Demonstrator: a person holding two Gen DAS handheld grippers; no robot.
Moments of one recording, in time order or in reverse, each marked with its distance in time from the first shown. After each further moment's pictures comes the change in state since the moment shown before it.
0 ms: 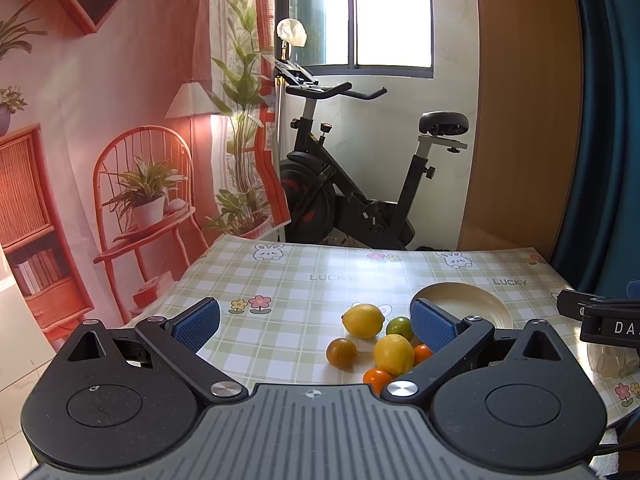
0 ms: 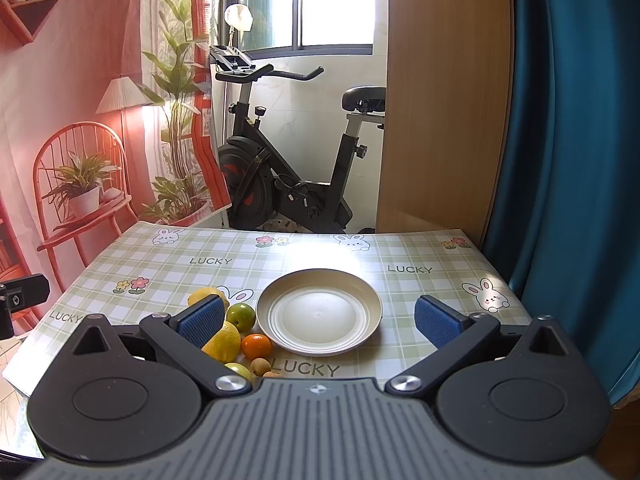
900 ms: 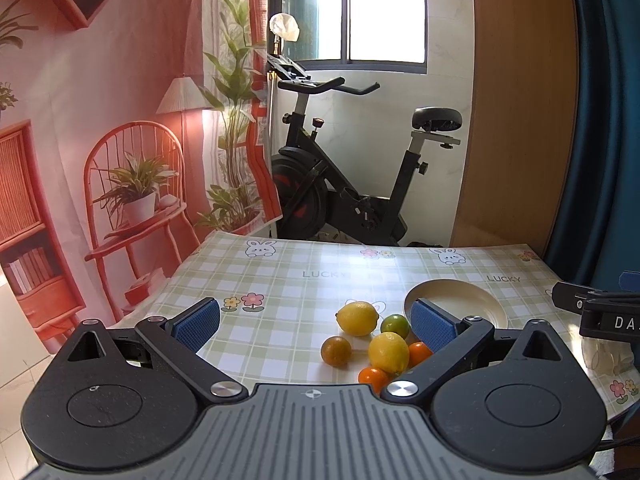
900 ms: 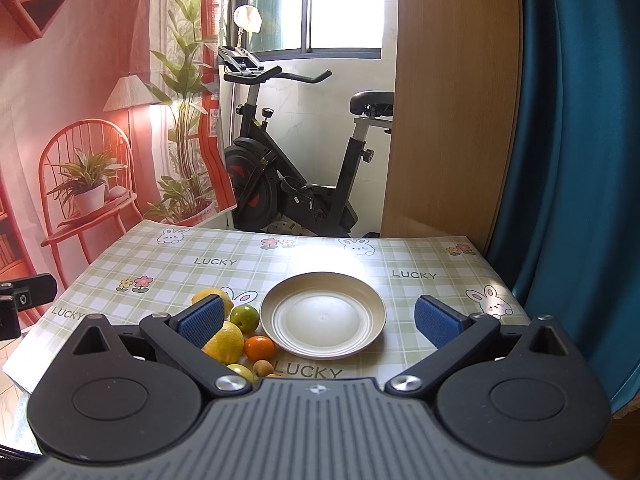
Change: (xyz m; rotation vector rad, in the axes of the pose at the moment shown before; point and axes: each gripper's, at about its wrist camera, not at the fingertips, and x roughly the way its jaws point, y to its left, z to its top) left arm 0.004 0.011 0.005 -0.012 0.017 -0.042; right arm 0.004 -0.002 0.000 -0.019 -0.020 0.029
